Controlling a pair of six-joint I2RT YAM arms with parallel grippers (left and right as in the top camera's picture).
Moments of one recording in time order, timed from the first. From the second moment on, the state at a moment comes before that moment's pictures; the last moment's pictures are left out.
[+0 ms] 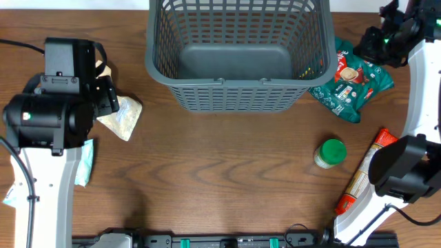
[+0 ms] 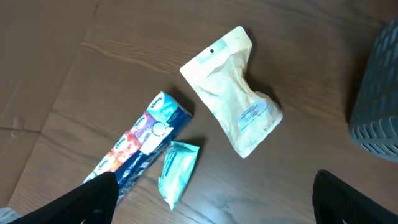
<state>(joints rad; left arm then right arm) -0.08 1.33 1.68 -1.36 -0.40 -0.23 -0.26 1.99 2.04 -1.18 -0.32 0.07</state>
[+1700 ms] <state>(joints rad) -0.08 1.34 1.68 -1.36 -0.40 -0.23 -0.12 1.99 2.04 -1.15 -0.37 -0.06</state>
